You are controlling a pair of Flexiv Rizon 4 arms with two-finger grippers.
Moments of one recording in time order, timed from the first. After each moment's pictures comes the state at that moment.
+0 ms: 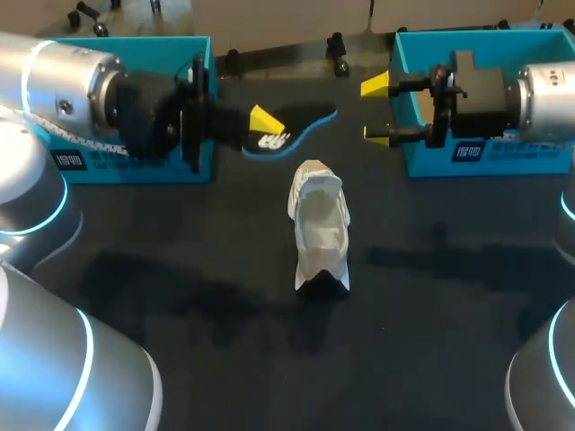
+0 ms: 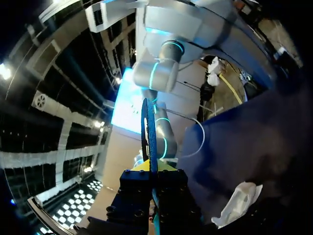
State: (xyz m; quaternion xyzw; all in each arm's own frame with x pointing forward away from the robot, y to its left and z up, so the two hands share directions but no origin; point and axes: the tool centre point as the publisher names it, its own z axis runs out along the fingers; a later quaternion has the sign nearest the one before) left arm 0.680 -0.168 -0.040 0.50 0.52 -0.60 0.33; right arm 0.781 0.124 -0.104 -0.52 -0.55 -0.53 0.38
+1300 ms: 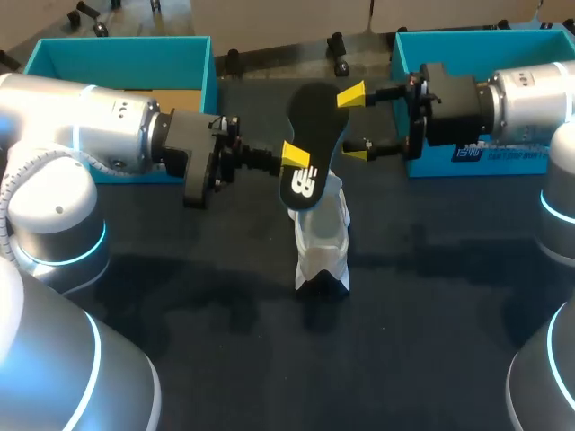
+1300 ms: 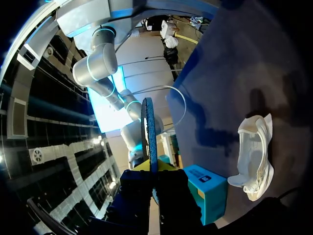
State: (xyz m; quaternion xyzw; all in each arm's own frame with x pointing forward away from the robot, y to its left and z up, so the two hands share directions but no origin) left arm 0.719 -0.202 -0.118 0.61 0.44 -0.45 0.48; right arm 0.770 0.156 -0.115 -0.52 -0.54 -0.49 0.44
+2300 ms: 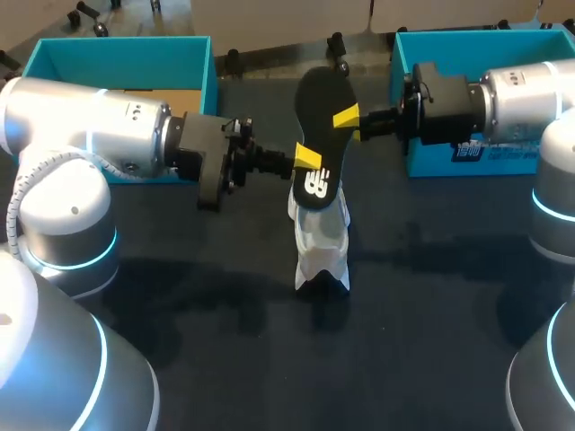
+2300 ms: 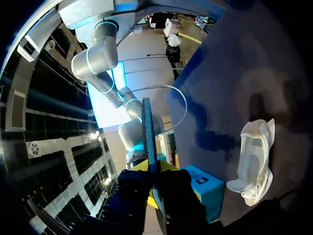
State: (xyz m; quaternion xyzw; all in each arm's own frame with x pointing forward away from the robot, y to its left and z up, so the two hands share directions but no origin) left arm 0.720 -0.215 -0.123 0.60 0.46 -0.45 0.47; right arm 0.780 0.160 -0.122 -0.53 -0.54 -0.49 0.44
